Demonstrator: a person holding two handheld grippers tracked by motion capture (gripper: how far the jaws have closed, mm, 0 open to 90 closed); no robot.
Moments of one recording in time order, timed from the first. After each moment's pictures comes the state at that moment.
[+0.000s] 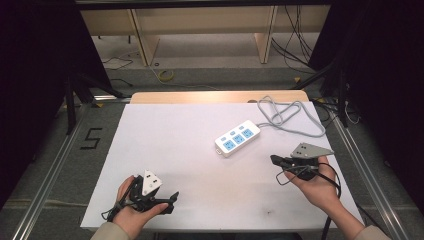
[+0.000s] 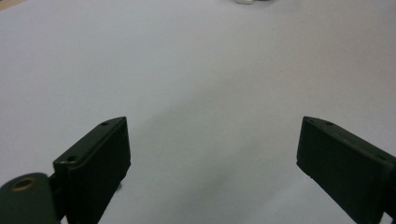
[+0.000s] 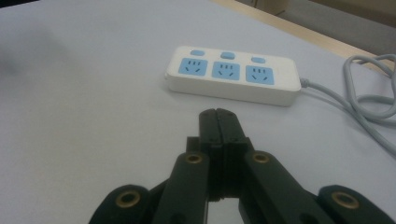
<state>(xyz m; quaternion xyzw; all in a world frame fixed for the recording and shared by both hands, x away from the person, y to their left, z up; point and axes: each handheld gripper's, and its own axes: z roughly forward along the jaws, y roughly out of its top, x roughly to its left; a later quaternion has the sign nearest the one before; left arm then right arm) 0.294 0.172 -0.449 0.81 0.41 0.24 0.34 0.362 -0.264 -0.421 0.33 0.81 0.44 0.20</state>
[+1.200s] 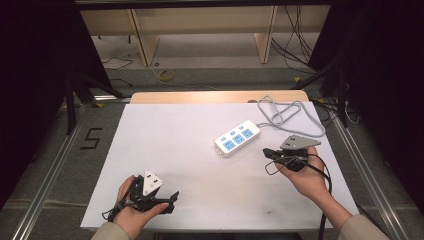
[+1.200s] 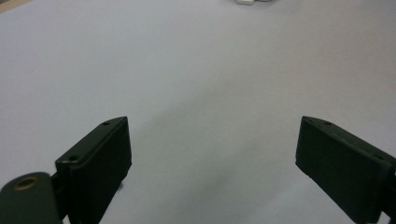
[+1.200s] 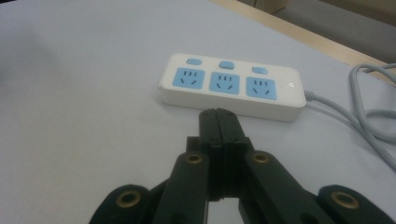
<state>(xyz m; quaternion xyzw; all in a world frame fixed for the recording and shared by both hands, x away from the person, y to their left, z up) 0.294 0.170 -0.449 0.81 0.41 0.24 0.34 0.386 -0.244 -0.420 0.33 0.82 0.43 0.20</state>
